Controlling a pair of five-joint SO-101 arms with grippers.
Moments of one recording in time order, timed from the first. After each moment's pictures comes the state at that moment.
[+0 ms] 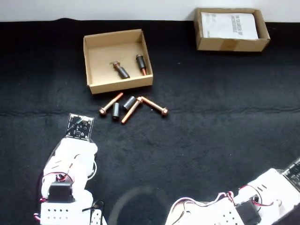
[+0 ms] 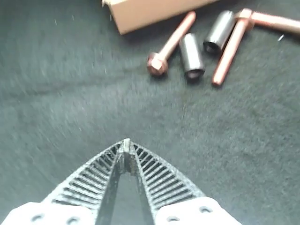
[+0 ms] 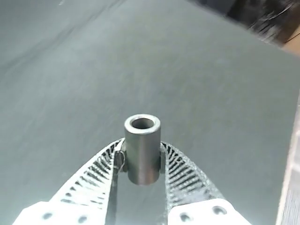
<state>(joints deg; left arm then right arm) -5.9 -100.9 90.6 60.3 -9.6 58.9 -103.5 94.9 42.7 12.6</state>
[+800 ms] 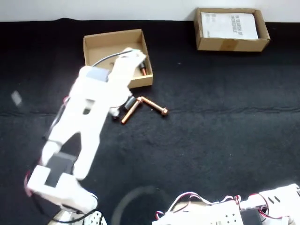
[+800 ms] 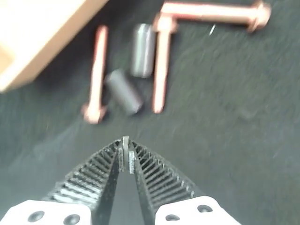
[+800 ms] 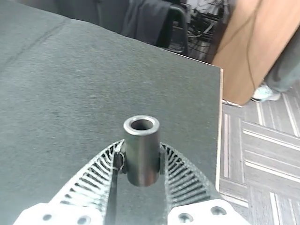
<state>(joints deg) 9.5 7.4 2.3 77.2 -16.2 73.1 -103.6 95.1 34.7 12.6</state>
